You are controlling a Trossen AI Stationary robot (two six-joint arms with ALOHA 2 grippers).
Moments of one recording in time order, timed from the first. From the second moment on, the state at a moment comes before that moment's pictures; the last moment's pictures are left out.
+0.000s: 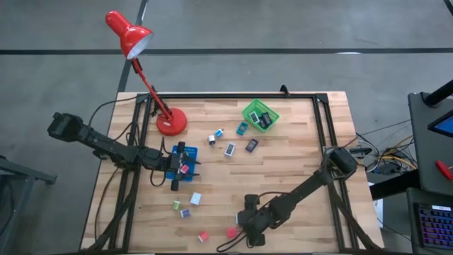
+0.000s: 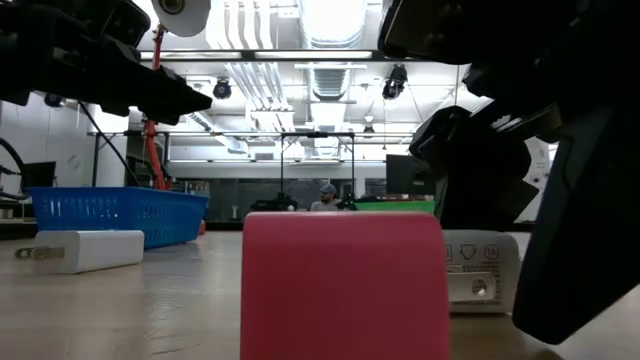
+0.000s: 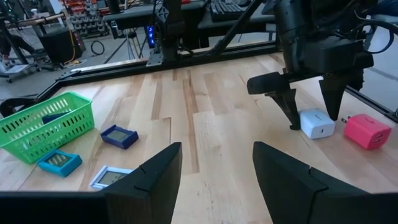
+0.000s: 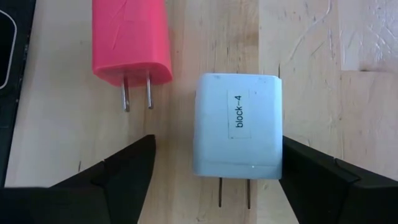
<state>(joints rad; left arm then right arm) -0.28 1.06 0.19 0.64 -0.17 0.08 0.61 2.08 1.34 -0.34 0.18 0.56</state>
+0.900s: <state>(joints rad) -0.28 1.06 0.19 0.64 -0.17 0.08 0.61 2.08 1.34 -0.33 0.21 0.56</state>
